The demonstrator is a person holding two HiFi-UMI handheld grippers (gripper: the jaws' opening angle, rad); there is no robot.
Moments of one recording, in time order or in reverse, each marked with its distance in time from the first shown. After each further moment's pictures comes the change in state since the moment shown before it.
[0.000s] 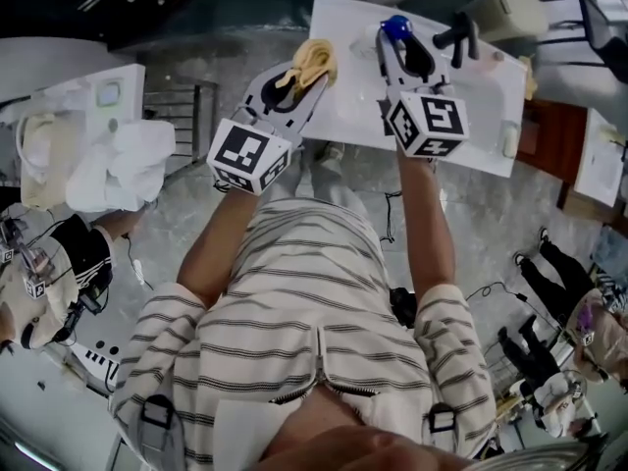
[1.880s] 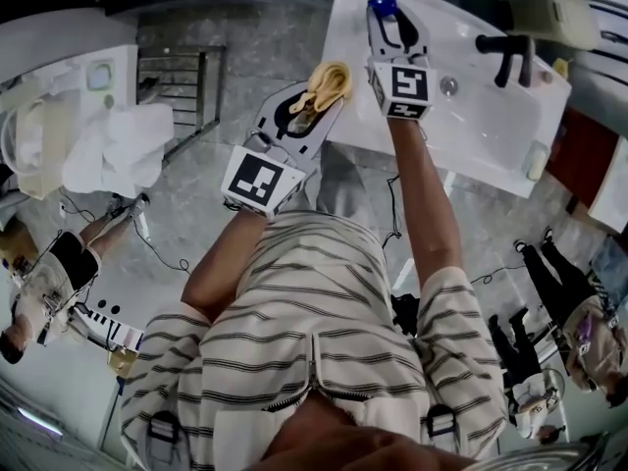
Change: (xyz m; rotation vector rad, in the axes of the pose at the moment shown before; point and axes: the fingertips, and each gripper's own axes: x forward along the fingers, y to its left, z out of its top) left arm 0.019 0.020 -0.082 -0.108 0.108 0.048; right arm 0.130 -0.018 -0.146 -0.130 0.060 0.017
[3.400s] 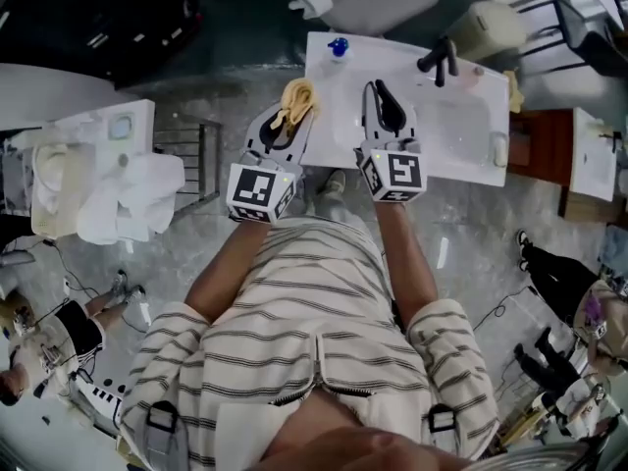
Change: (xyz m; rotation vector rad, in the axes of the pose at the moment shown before) left arm -0.055 -0.025 0.071 0.153 -0.162 0.087; right arm -0.183 0.035 0.126 0.116 -0.200 -0.140
